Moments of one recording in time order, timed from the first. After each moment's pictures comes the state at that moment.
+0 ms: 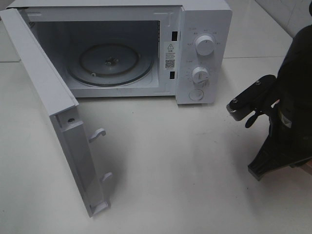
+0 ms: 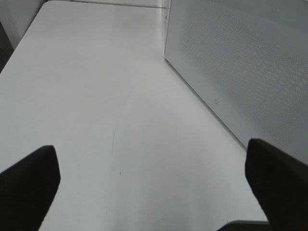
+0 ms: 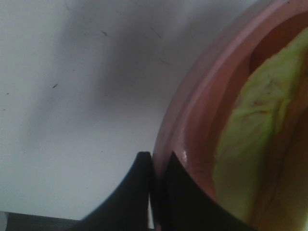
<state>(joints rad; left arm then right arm) 0.05 -0.01 -0.51 -0.08 1.09 -0.01 0.63 1.52 -0.76 -0.51 0.93 0.44</state>
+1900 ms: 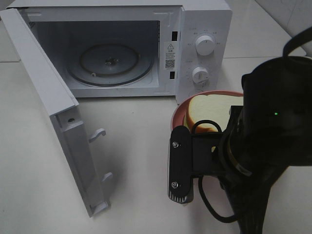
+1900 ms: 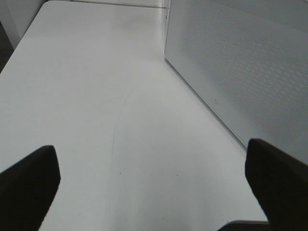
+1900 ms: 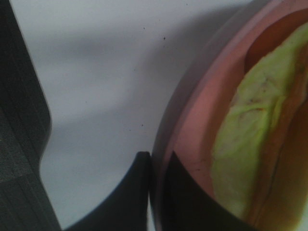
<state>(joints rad) 0.05 -0.01 -0.51 -0.08 1.09 -0.01 1.03 1.51 -0.76 -0.51 0.83 -0.11</state>
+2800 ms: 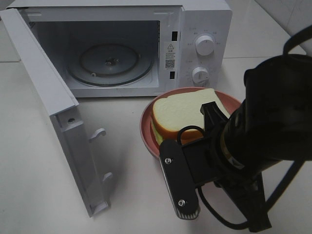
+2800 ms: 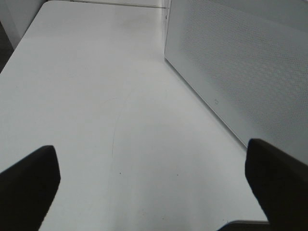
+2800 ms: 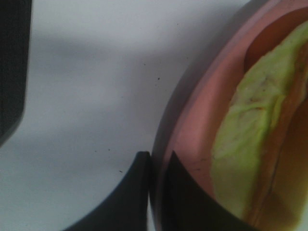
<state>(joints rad) 0.05 -0.01 -0.51 -0.08 1.09 -0.01 0.99 1.51 -0.75 -0.53 0.70 -0.45</state>
